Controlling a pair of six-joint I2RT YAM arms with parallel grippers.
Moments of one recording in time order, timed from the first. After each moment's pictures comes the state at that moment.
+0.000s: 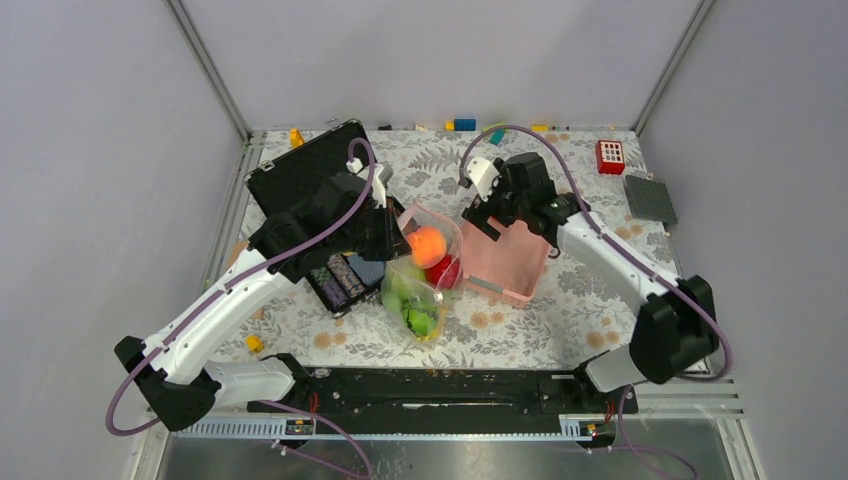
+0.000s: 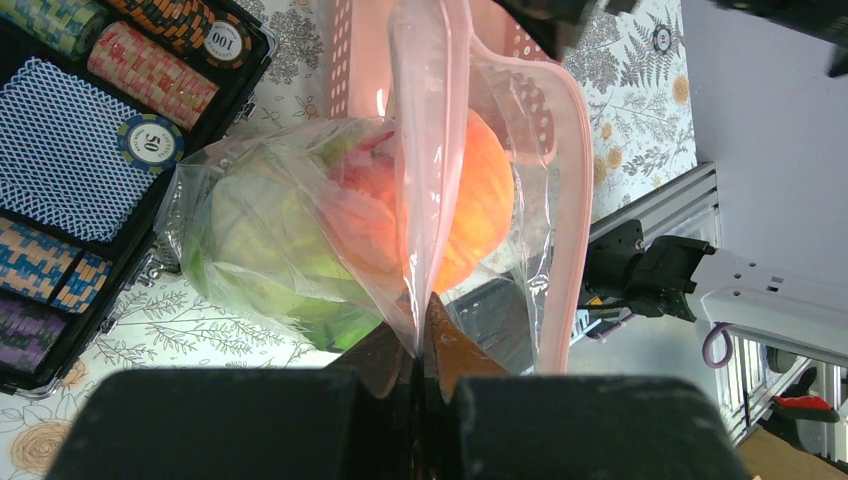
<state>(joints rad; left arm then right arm) -0.76 1.17 1.34 -0.86 0.08 -0.66 0.48 1.43 1.16 -0.38 -0.14 -0.52</state>
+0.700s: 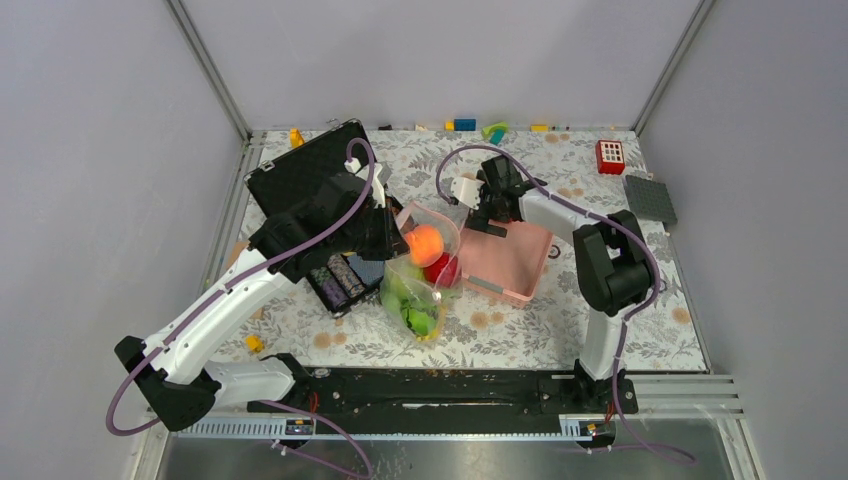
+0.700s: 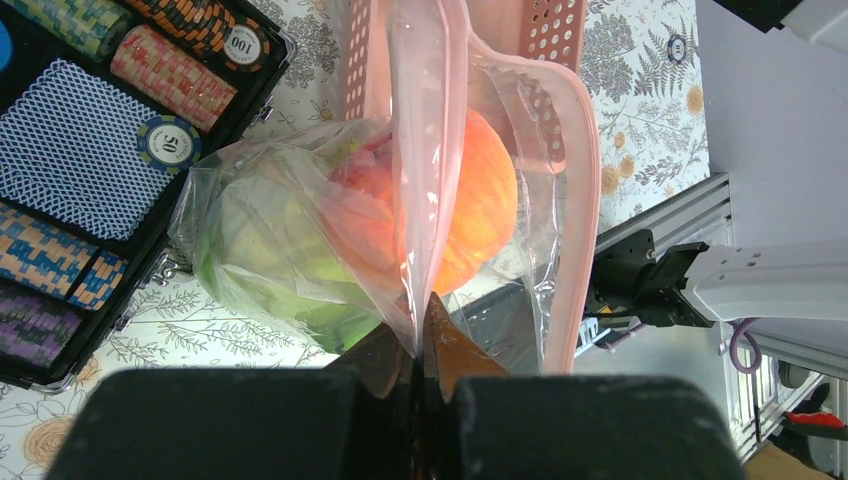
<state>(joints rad) -0.76 1.17 1.34 -0.86 0.05 -0.66 0.43 1.90 1.33 -0.40 0.03 -0.97</state>
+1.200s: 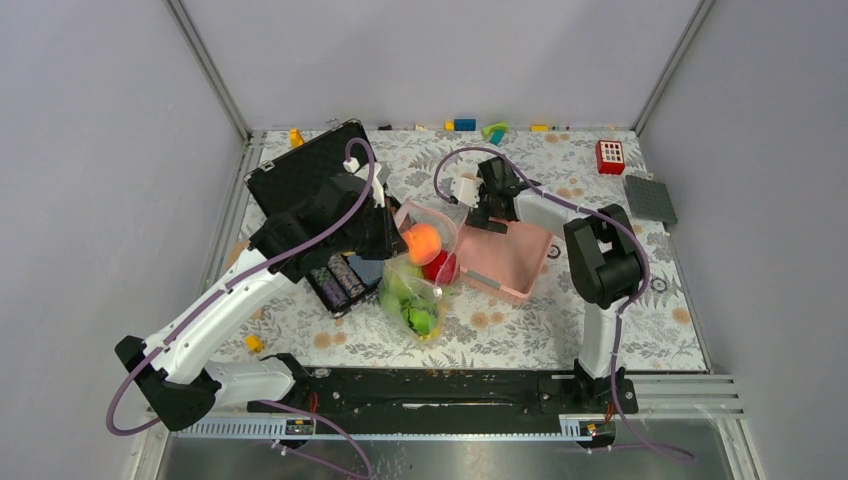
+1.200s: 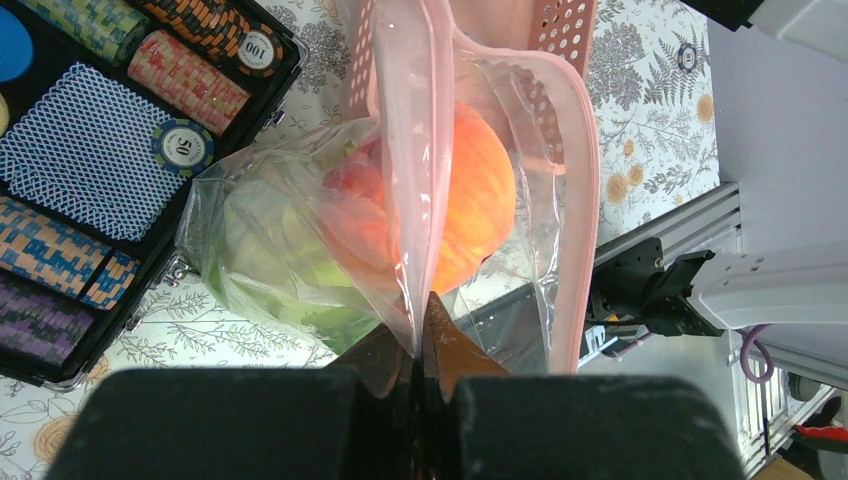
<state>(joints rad) -0.76 1.17 1.34 -0.87 0.03 -0.66 0.43 1.97 1.35 -0.34 0.12 -0.99</state>
